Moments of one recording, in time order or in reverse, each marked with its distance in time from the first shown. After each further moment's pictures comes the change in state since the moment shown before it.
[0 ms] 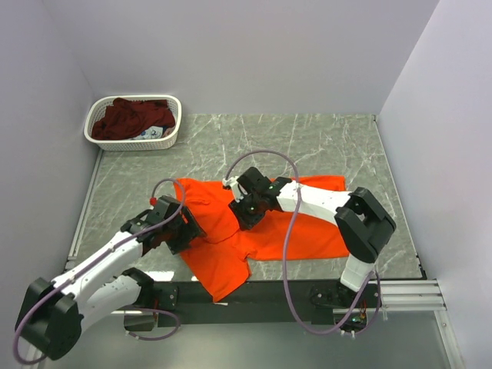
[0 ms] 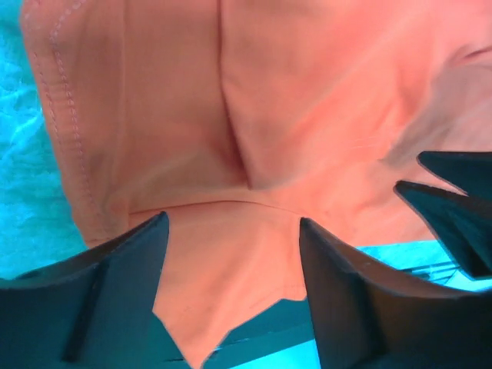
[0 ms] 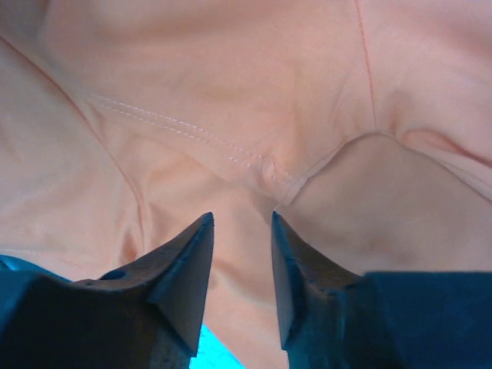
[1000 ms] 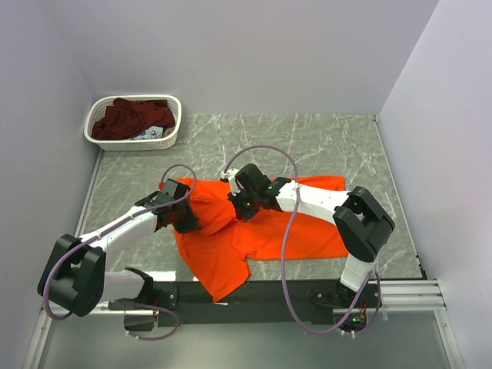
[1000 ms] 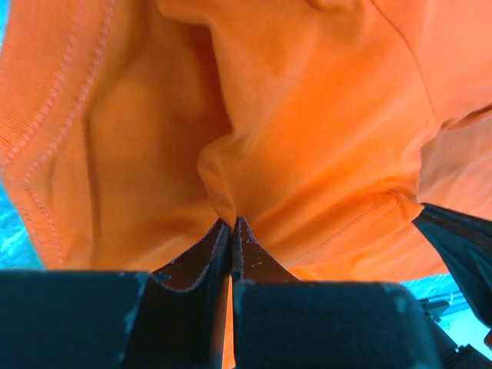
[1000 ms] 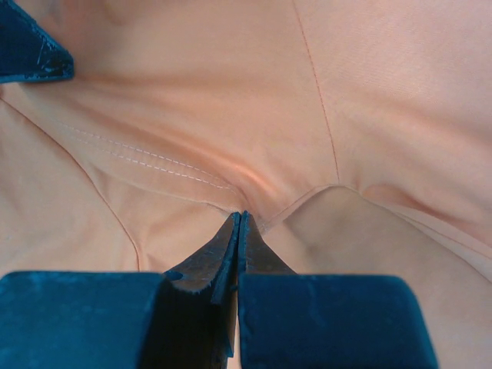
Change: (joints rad) left arm 0.082 0.294 0.145 0.109 0.008 0.142; right arm 0.000 -0.002 0.000 0.138 0.051 0.039
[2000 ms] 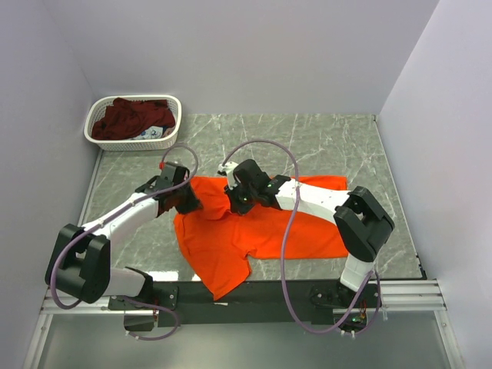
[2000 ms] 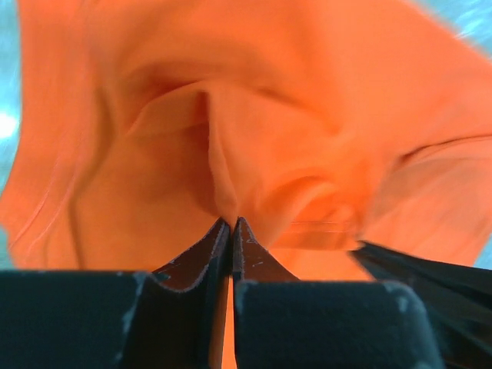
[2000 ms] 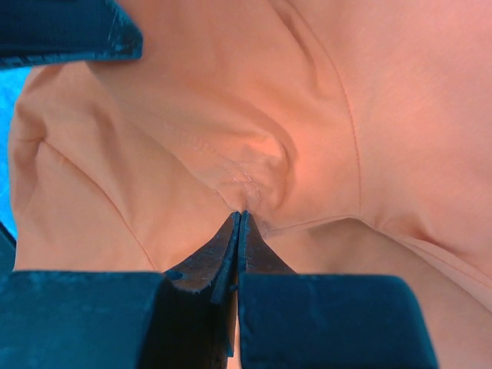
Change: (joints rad) left arm 0.045 0.087 0.152 0.072 -0.024 0.097; right arm 0.000 0.002 0.030 0.074 0.011 0.031
